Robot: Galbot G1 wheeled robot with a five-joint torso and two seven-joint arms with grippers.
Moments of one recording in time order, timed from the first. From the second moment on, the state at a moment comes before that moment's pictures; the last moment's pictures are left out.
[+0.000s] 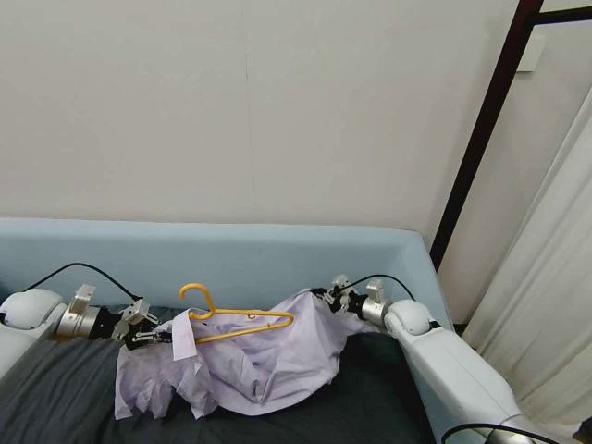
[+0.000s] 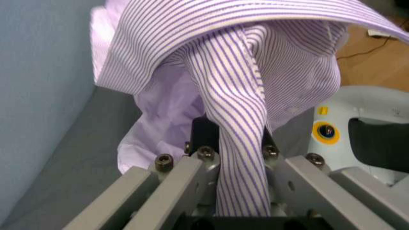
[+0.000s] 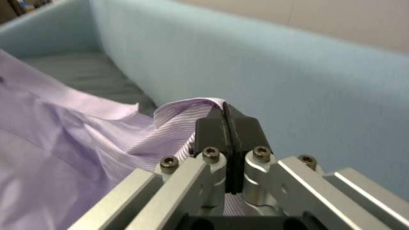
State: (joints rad) left arm 0.46 -0.57 0.01 -1.07 -0.53 -0.08 1.44; right arm -0.43 1.12 -0.09 1.19 0.56 -0.11 -0.58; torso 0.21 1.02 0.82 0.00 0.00
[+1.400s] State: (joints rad) left arm 0.37 -0.66 0.01 -0.89 -0.49 -0.09 1.35; right arm -0.56 0.89 0.04 1.63 0.84 -0.05 -0.86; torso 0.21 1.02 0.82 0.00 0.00
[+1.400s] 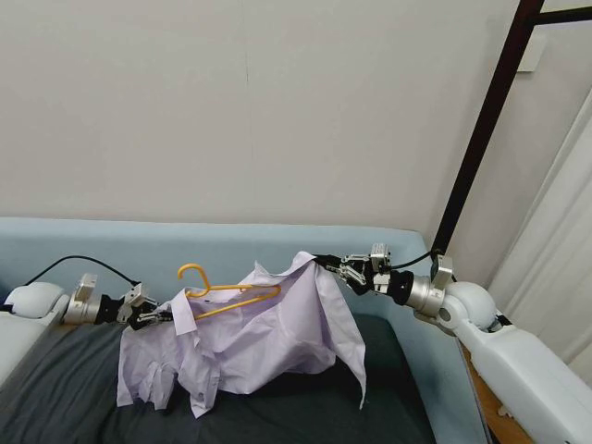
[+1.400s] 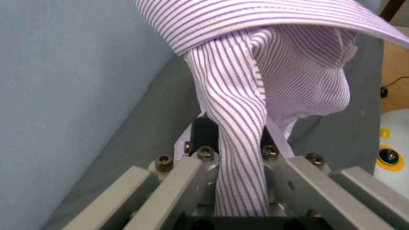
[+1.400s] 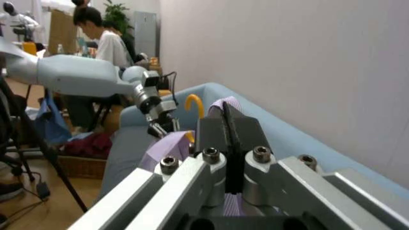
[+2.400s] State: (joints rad) left arm 0.39 -0.62 0.06 -1.12 -0.71 -0.02 1.17; right arm -0.77 0.91 -0.14 1.60 0.68 0.18 -0.89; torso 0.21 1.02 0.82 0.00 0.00
